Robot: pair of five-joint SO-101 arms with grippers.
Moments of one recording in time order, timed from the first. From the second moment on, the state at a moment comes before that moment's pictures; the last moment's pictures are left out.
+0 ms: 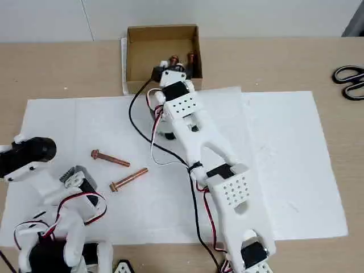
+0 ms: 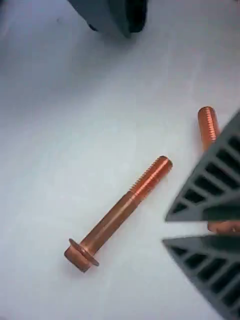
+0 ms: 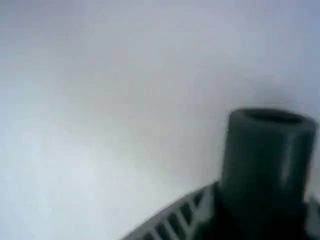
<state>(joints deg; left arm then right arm) -12.0 -85.1 53.9 84.3 26.2 -31.2 45.7 -42.5 88.6 -27.1</state>
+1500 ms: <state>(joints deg) -12.0 -85.1 53.9 84.4 26.2 -32.1 44.9 -42.5 88.8 -25.7</state>
